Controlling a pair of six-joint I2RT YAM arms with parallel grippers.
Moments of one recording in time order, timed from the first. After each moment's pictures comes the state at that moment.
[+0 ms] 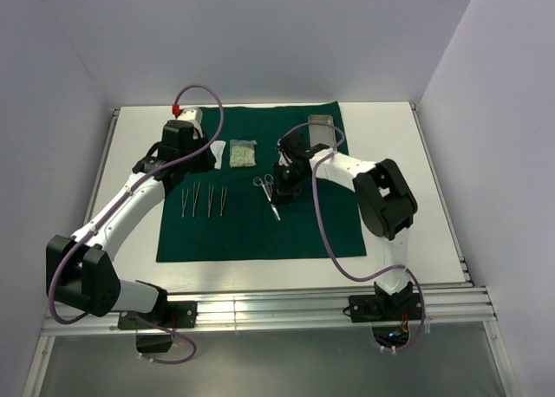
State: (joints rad) left arm -0.35 1.37 1.12 -0.35 -0.04 -0.39; right arm 0.56 2.02 1.42 -0.54 -0.34 0.50
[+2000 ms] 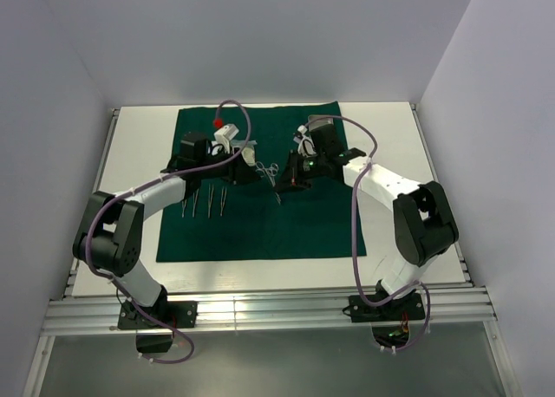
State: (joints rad) left arm -0.34 1.65 0.95 0.22 0.78 -0.38; right arm 0.44 1.68 1.17 -0.32 -0.66 0.63
